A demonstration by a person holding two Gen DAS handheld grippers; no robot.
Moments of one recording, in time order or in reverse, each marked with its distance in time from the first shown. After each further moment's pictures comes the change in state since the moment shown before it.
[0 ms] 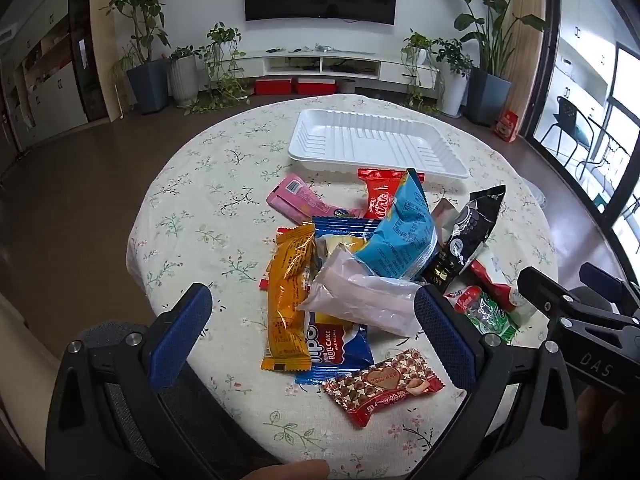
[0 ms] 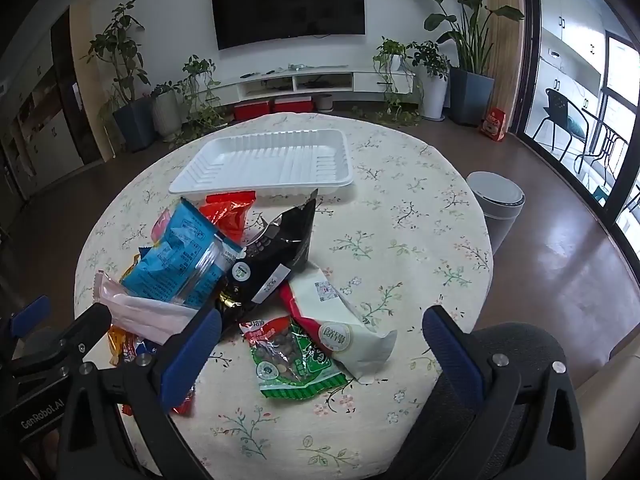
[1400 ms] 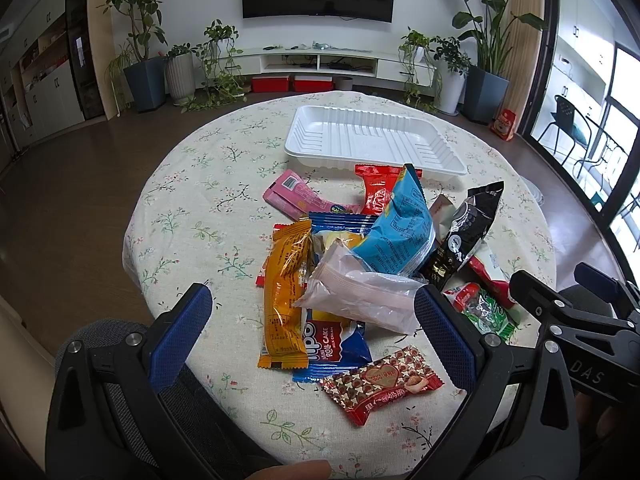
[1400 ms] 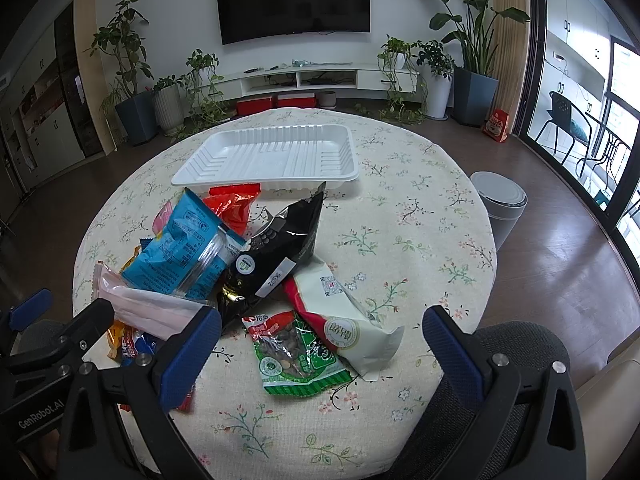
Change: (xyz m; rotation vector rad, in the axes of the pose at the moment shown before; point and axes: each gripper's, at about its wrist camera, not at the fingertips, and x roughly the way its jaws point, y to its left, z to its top) left arm 0.001 -0.002 0.000 0.005 0.004 -0.009; right arm 0.005 0.003 0.002 -0.016 0.011 0.002
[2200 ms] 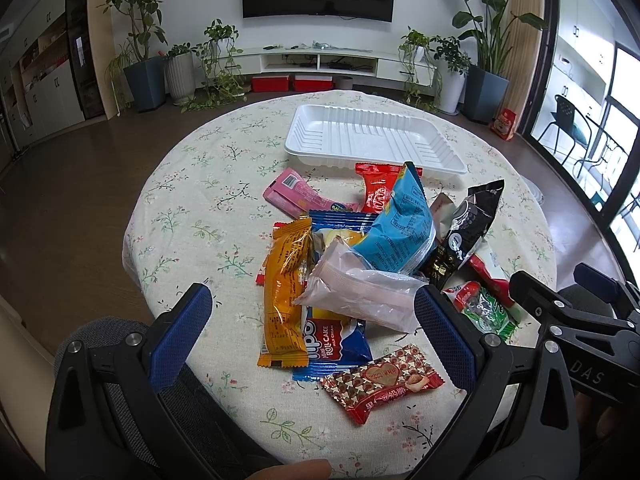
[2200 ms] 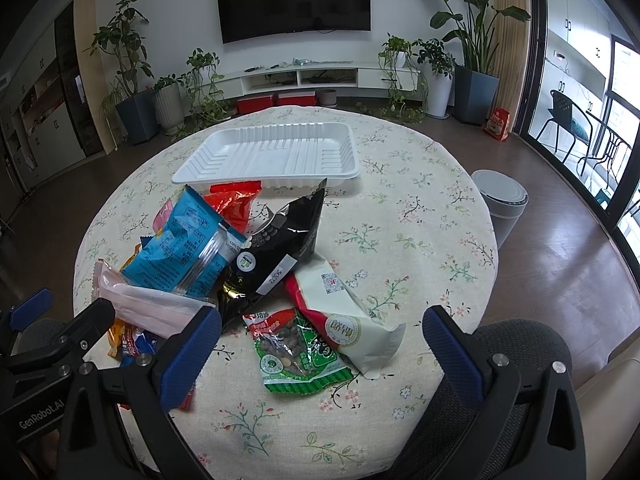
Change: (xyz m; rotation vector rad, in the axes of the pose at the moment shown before) left arm 0.000 0.000 -0.001 -0.001 0.002 -0.002; right arm 0.001 0.001 0.000 -0.001 0.002 0.000
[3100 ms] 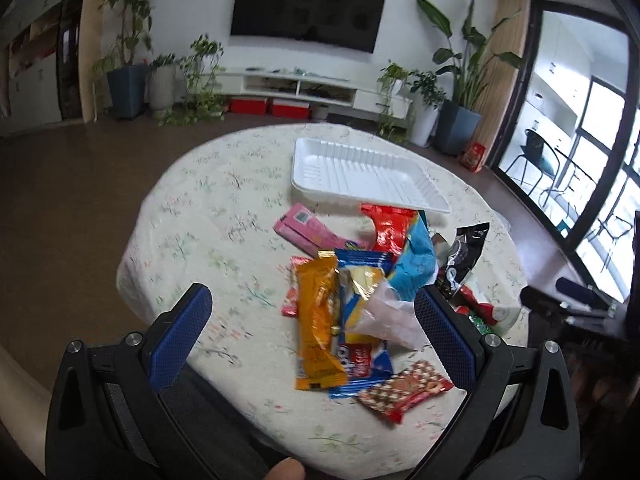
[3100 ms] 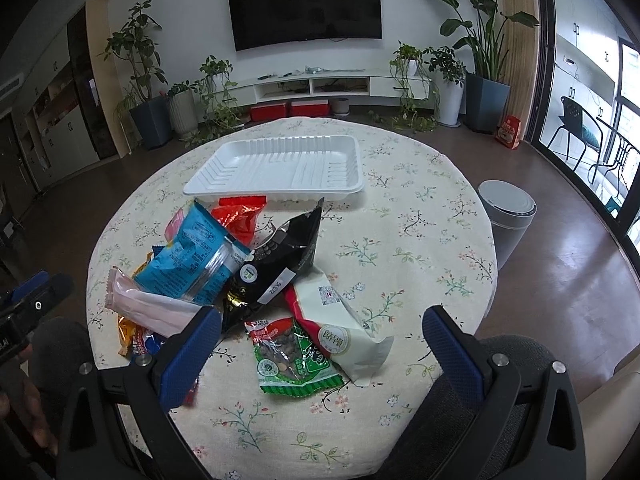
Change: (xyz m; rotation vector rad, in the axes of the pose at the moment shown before) left arm -0.023 0.072 0.008 -0.020 -0.115 -0.147; right arm -0.014 -0.015 0.002 -0.017 -0.035 0.062
